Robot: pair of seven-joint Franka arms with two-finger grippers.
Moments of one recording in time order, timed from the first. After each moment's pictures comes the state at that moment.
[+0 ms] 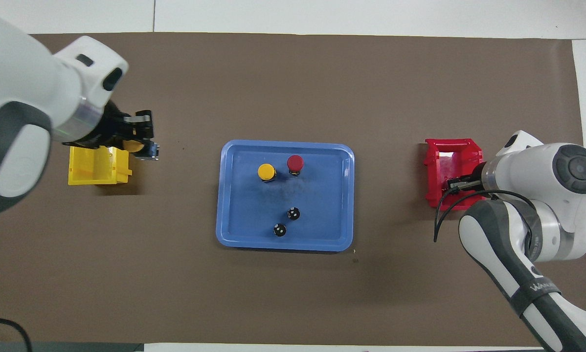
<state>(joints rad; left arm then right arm) -0.35 0.06 0.10 -1.61 -0.02 1.67 -0.31 -0.02 -0.01 0.03 -2.33 -0.03 2.38 -0.12</state>
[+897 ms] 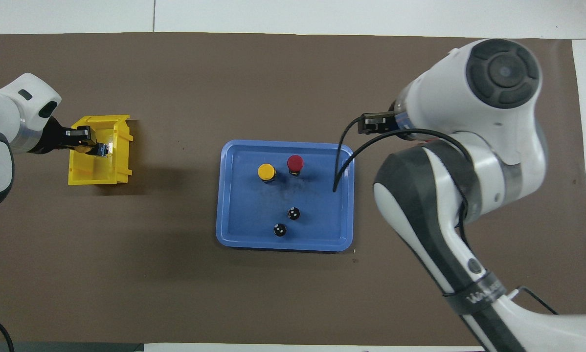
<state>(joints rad) -0.14 0.09 0.09 -1.98 -0.03 2.14 -0.06 0.35 0.22 0.05 -1.64 -0.03 1.98 0.41</state>
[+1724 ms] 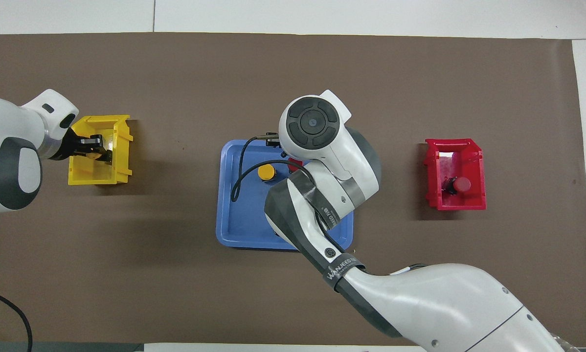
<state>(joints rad) -0.12 0.16 0.09 -2.06 -0.03 2.27 -0.03 0.53 0.48 0.05 -1.58 -0.08 2.19 0.67</state>
